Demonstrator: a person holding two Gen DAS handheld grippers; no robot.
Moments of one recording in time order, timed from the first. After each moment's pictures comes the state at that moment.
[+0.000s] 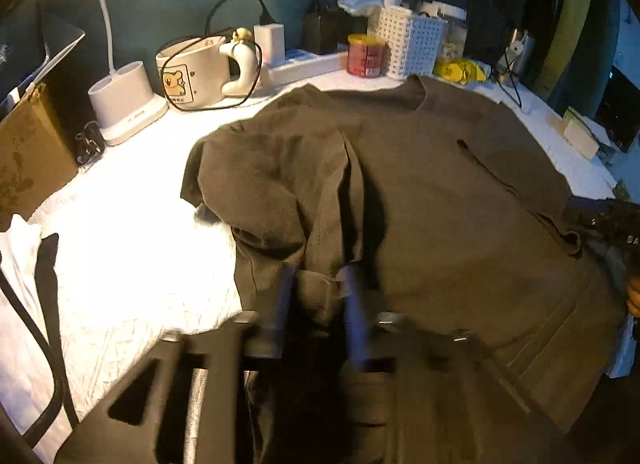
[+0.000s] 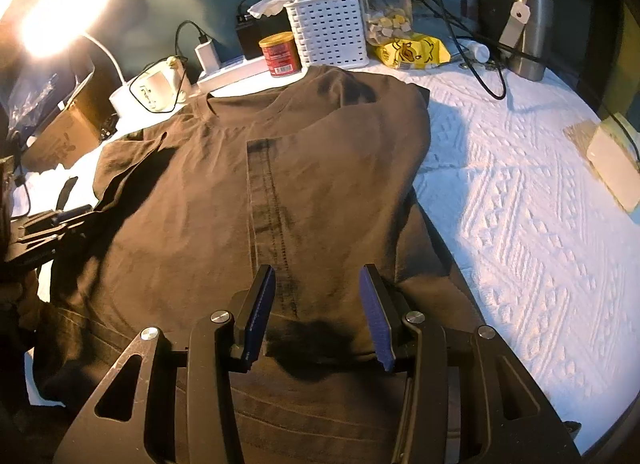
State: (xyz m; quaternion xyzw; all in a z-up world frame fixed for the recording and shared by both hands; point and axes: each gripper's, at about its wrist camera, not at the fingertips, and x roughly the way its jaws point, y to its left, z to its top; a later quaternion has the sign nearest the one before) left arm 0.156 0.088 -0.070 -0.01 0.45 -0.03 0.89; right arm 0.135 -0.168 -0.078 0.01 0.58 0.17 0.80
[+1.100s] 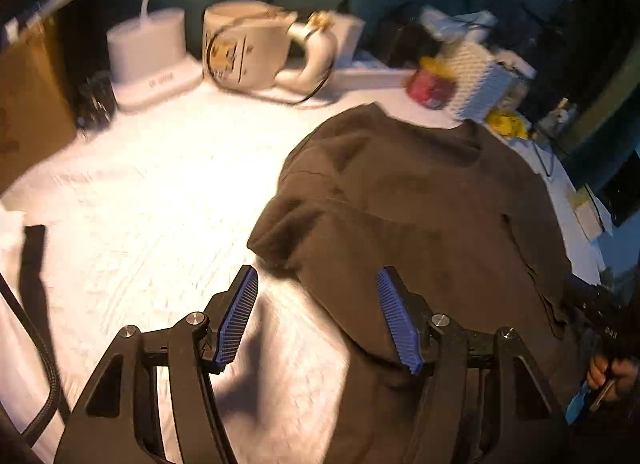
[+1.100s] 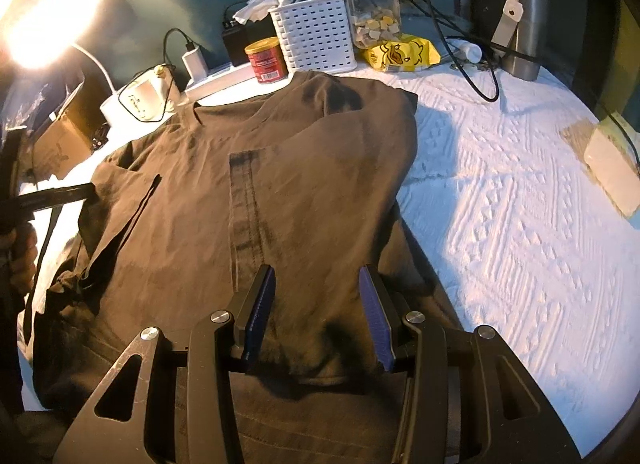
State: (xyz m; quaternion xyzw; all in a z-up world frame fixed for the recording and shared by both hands) left arm 0.208 0.157 -0.066 -0.14 0.49 -0.01 0.86; right arm 0.152 -0.180 -0.083 0.02 0.58 0.15 0.80
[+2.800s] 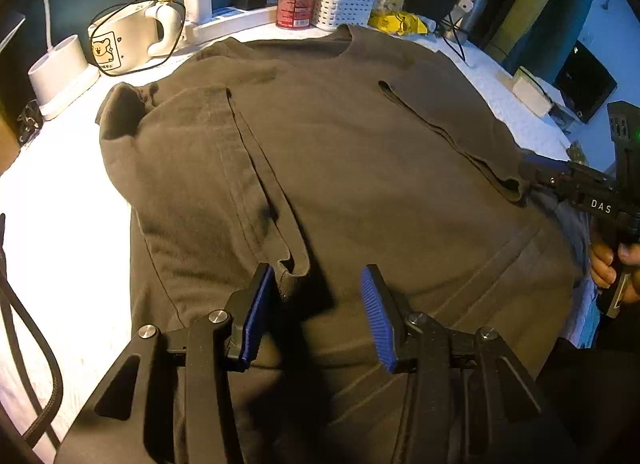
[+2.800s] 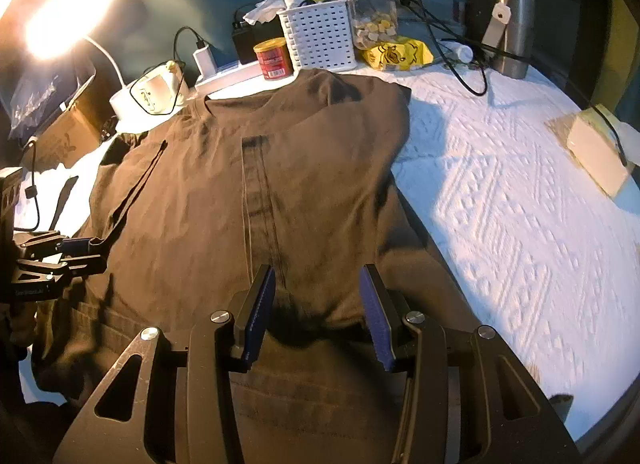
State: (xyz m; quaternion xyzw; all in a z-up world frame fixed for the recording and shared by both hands) left arm 0.142 0.053 -0.073 -0.03 0.51 -0.12 0.85; right arm 0.114 -0.189 -0.070 0.01 0.57 0.15 0.81
